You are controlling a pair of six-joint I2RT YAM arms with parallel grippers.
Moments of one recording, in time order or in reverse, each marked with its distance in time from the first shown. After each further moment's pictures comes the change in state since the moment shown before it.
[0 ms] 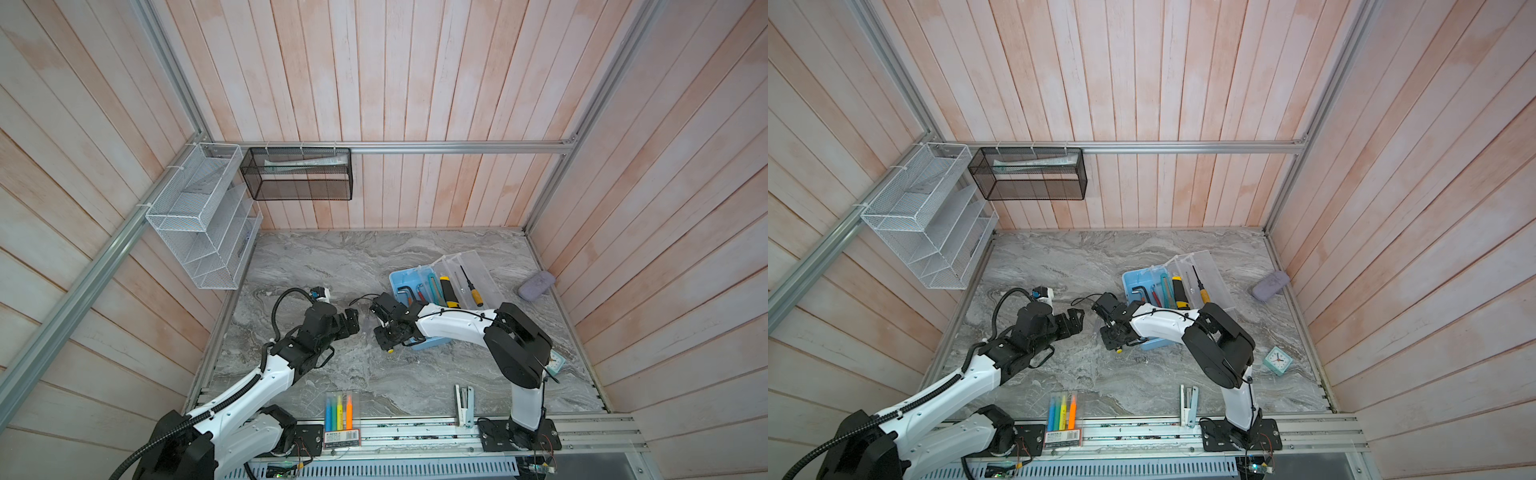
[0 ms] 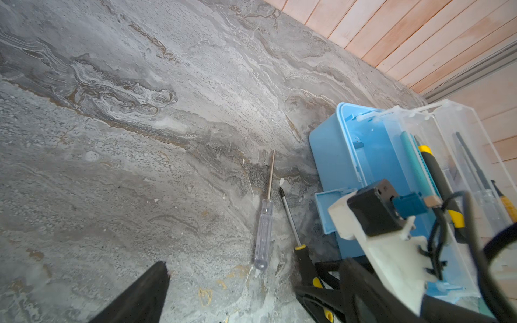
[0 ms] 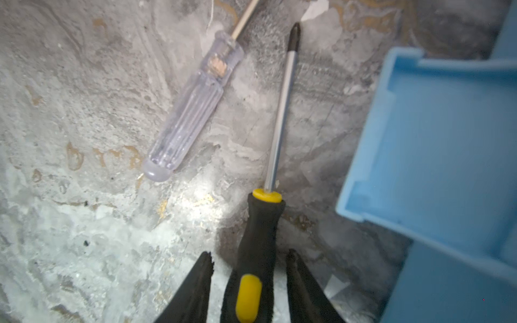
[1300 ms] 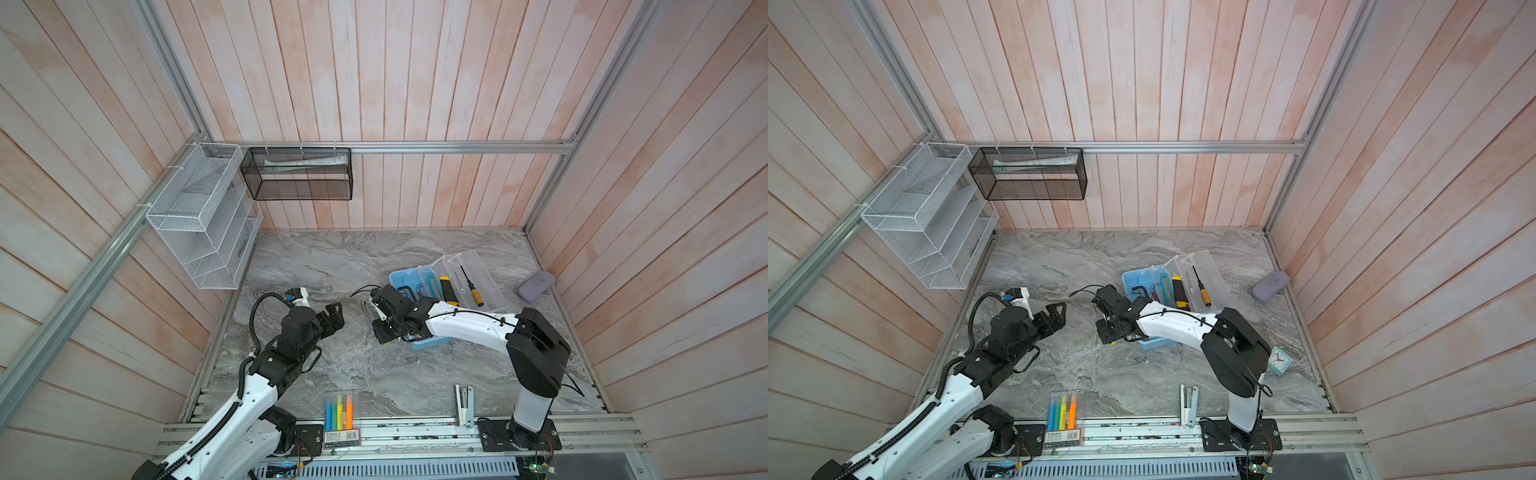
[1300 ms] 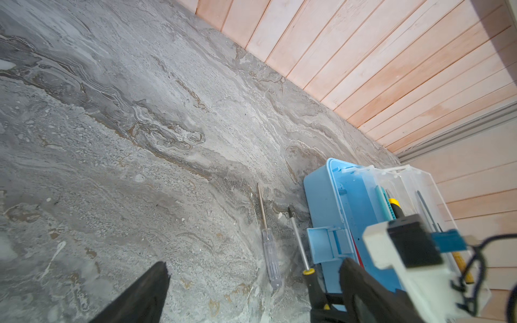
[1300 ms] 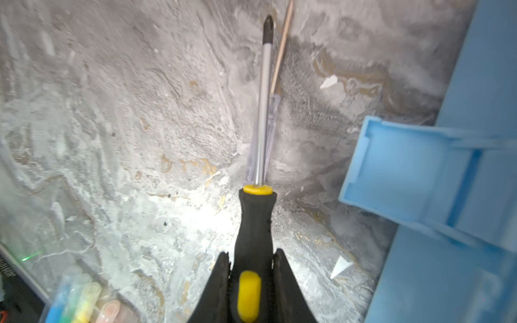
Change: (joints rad) left arm 0.102 -0.224 -0.043 -0.037 -0.007 -0.057; right arm -0.005 -0.144 0.007 0.017 -0.039 -0.013
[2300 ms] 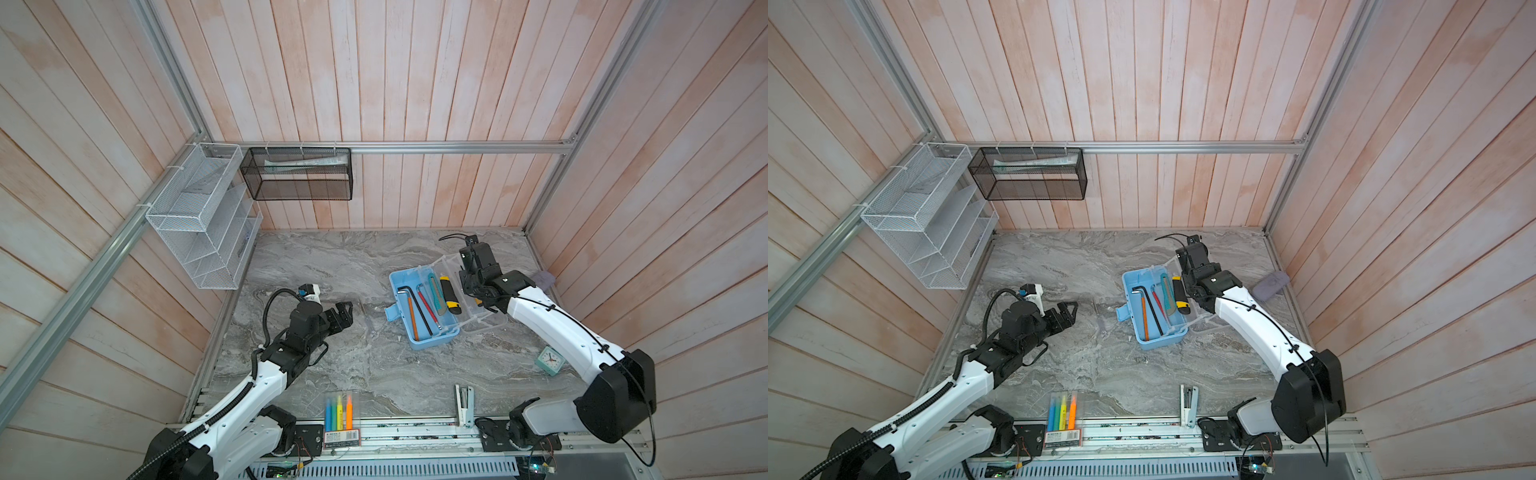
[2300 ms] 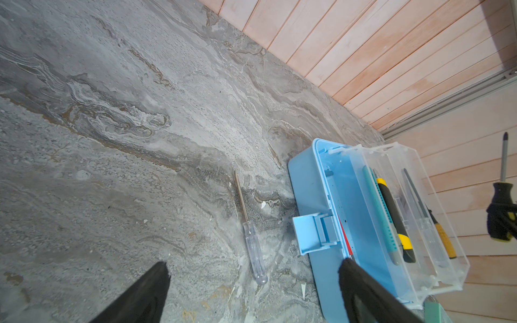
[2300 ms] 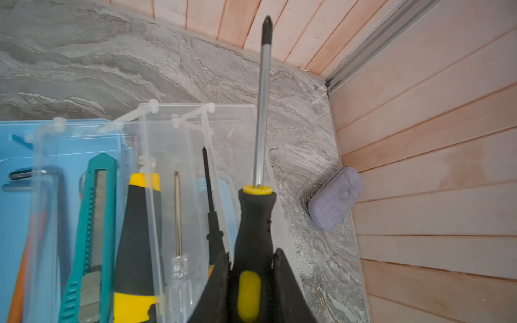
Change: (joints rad) left arm 0.000 0.164 -0.001 0.146 0.121 0.019; right arm -0.492 -0.393 -0.096 -0.122 0.606 -0.379
